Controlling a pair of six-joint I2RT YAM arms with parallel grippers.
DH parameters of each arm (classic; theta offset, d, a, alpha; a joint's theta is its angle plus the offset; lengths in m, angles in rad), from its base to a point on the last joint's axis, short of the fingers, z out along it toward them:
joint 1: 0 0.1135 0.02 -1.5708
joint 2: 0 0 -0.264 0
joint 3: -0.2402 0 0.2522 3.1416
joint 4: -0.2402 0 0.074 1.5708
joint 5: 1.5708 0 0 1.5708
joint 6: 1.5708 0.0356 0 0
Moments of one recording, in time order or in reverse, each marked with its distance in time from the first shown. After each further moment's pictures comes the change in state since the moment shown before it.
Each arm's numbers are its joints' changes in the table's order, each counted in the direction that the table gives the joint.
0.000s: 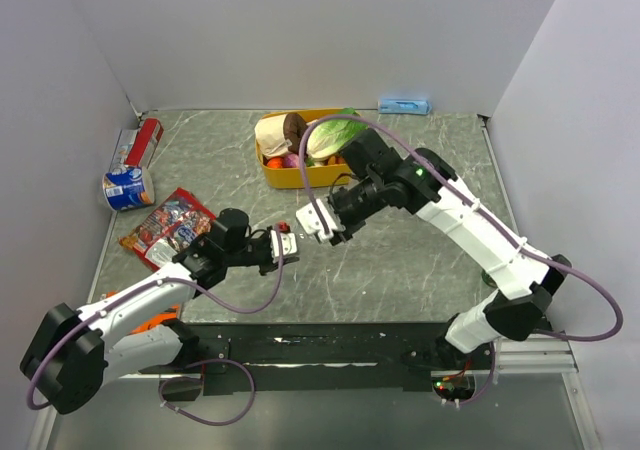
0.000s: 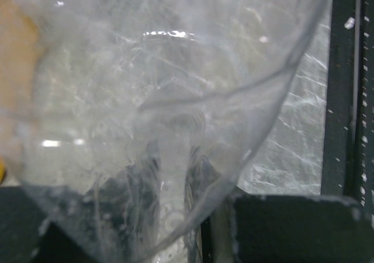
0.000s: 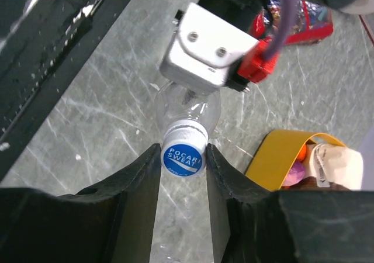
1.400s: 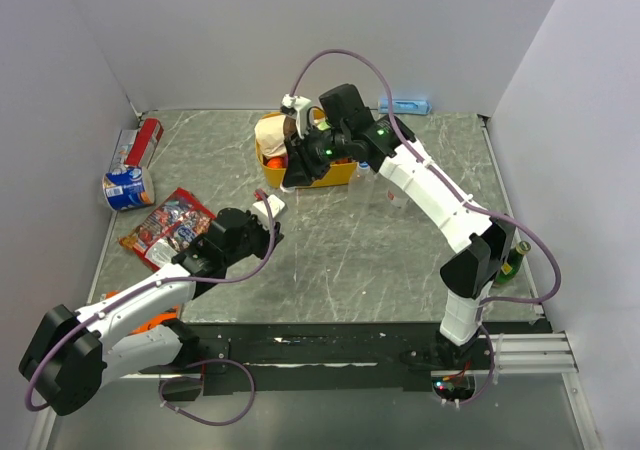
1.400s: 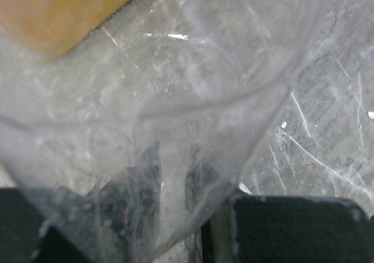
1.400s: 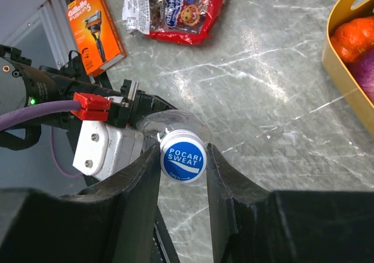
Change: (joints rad) left arm -0.006 -0.023 0.002 0.059 -0.528 -0.494; right arm -0.137 0.336 -0.255 0.368 0.074 1.318
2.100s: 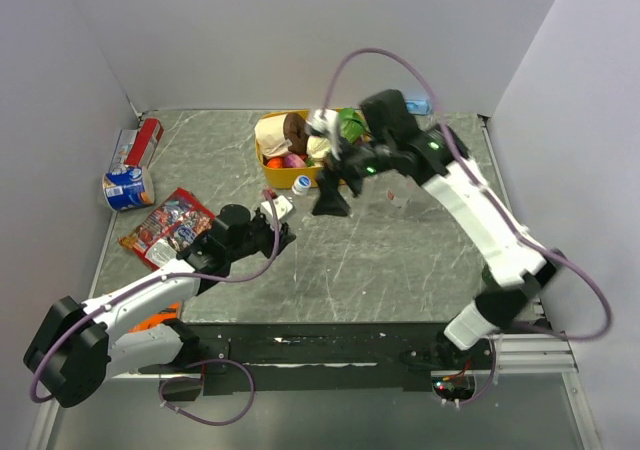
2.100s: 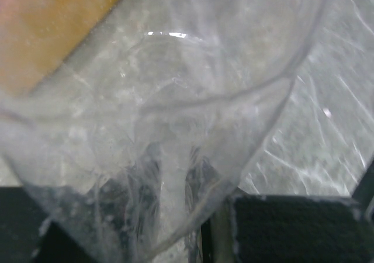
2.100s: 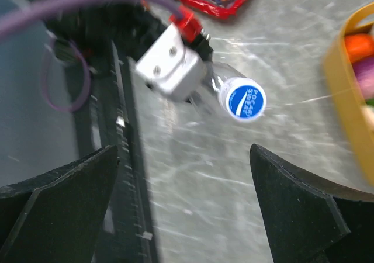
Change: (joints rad) left arm -0.007 0.052 -0.019 0.079 0.136 0.018; right arm -0.032 -0.220 0.063 -0.187 -0.107 -0.300
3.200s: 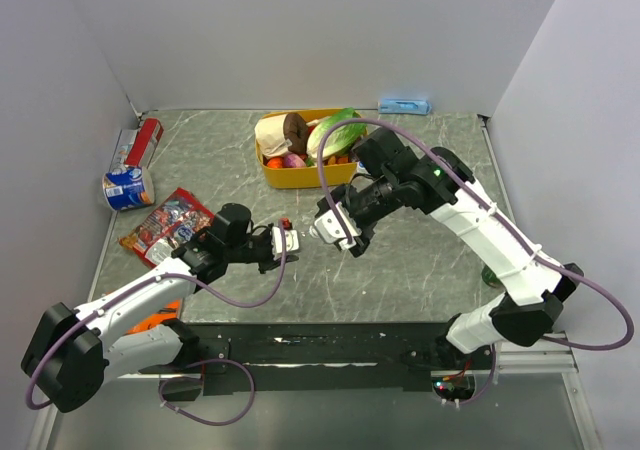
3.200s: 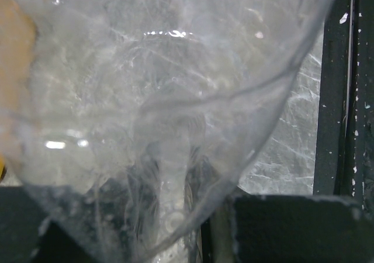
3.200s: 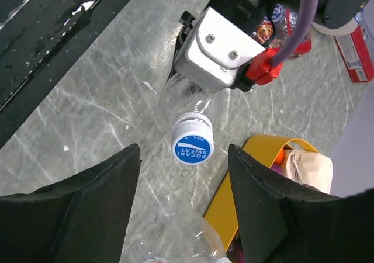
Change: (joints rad) left arm 0.016 -0.029 -0.046 -0.242 0.382 0.488; right arm 0.128 -0.154 0.165 -0.244 -0.022 -1.151
